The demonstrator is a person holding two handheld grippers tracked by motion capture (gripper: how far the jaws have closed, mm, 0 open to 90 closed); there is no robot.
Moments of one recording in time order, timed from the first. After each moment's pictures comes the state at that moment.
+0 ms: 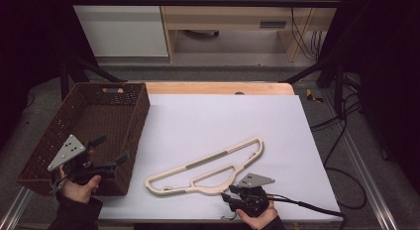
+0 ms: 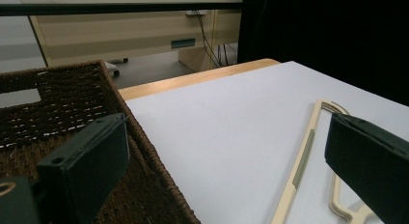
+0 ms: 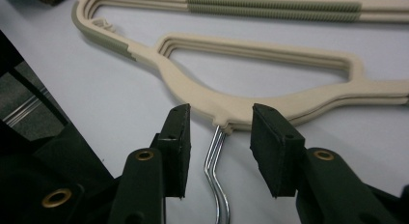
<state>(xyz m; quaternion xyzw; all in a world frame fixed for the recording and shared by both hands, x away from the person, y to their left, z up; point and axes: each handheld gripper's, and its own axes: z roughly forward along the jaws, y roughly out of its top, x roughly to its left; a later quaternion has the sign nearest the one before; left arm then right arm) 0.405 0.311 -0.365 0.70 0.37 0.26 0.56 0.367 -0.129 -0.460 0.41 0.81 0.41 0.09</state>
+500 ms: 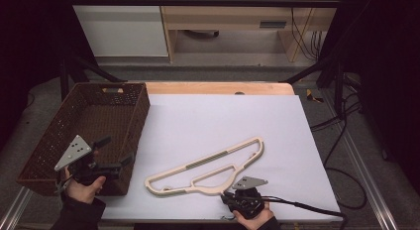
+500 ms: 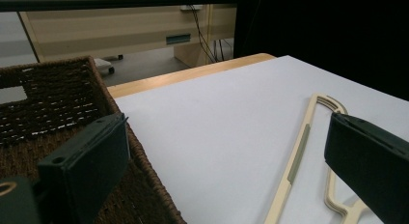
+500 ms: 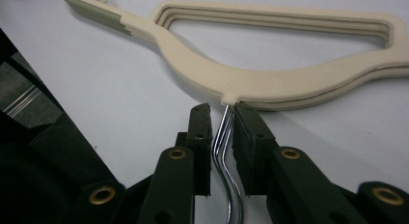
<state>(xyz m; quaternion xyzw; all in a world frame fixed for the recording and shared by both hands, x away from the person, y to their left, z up) 0.406 0.303 -0.369 0.71 0.36 0.26 0.55 0.368 -0.121 -0.478 0.41 0.82 0.38 0.07</state>
